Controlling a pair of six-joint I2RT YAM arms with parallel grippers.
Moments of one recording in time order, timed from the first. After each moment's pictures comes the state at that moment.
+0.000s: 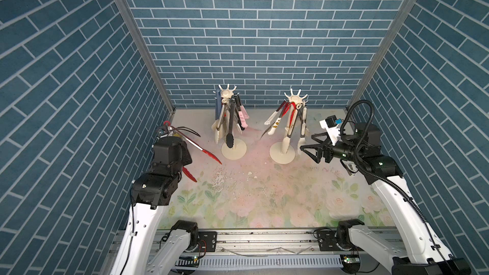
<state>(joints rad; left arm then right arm) -0.21 0.80 1.15 -0.88 -0.44 -0.28 0.22 0.98 1.08 -0.58 -0.78 -0.04</state>
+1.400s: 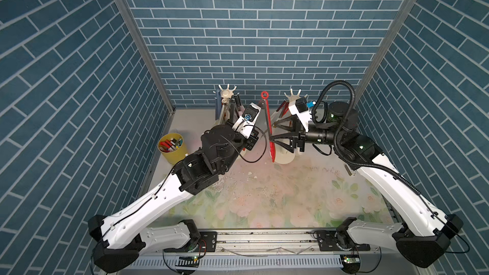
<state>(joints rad) -0.97 1.13 1.33 -0.25 -0.50 0.26 0.66 1.23 1.42 -0.38 -0.75 0.09</state>
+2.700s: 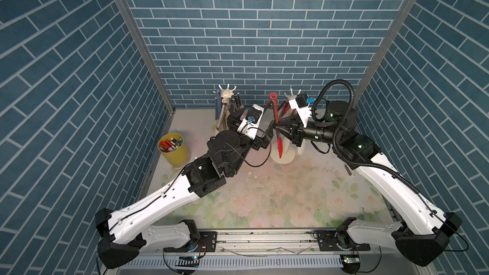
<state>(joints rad) -1.03 1.13 1.27 -0.08 -0.57 0.22 0.67 1.23 1.44 -0.37 -0.58 0.11</state>
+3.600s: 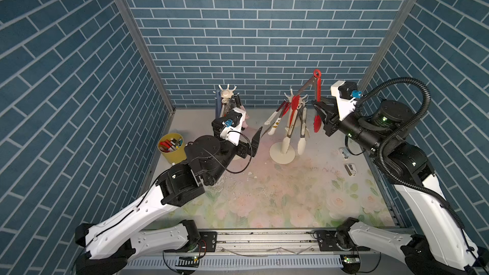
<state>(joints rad) -1.03 1.00 1.30 -0.31 -0.53 0.07 0.58 1.08 1.63 -0.56 -0.09 -0.21</state>
